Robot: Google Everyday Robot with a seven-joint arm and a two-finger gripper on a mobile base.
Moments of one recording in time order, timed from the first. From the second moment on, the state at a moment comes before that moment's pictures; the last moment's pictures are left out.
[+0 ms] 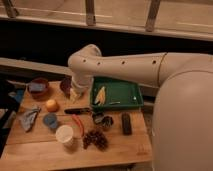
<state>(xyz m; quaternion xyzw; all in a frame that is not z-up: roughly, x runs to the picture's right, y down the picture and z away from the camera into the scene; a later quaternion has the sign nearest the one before) -0.114 0.026 0.727 -0.30 0.01 0.42 0.86</state>
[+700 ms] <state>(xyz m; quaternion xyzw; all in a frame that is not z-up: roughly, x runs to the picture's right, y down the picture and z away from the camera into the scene) -0.169 0.041 0.766 -0.30 0.01 0.37 0.88</state>
